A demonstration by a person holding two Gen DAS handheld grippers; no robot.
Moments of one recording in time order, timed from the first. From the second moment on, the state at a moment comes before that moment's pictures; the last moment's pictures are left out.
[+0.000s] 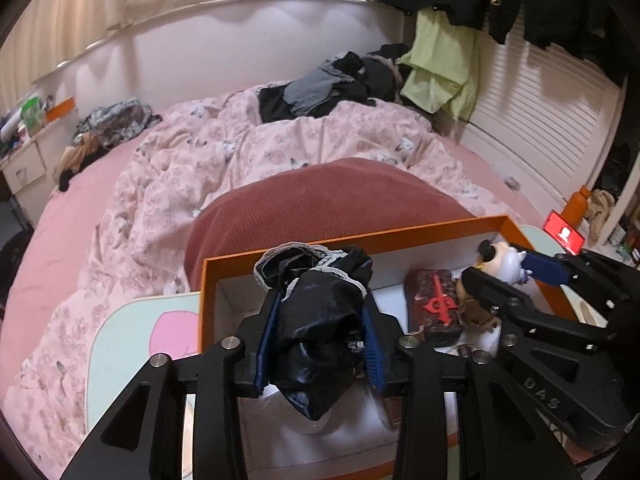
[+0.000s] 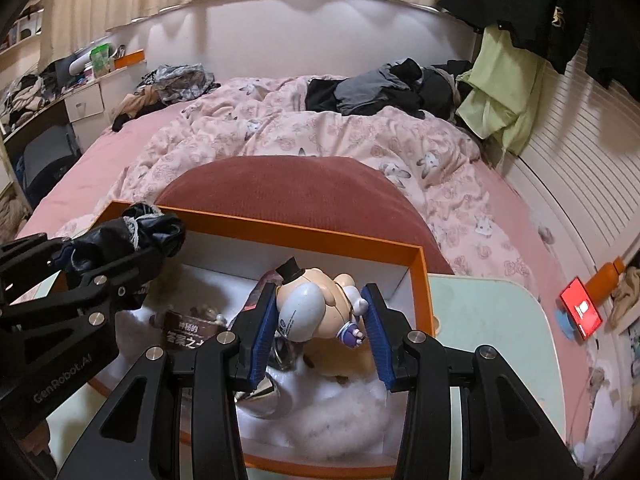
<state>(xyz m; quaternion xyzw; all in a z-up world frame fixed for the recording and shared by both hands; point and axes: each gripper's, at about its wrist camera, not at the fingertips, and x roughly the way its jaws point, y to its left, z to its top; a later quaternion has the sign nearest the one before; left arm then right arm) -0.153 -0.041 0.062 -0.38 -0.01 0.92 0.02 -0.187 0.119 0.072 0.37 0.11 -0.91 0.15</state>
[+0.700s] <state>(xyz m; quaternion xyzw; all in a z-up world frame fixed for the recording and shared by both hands) -0.050 -0.058 0.076 -0.35 -0.06 0.94 0.01 -0.113 0.151 0.094 0.35 0.07 -0.92 0.16</state>
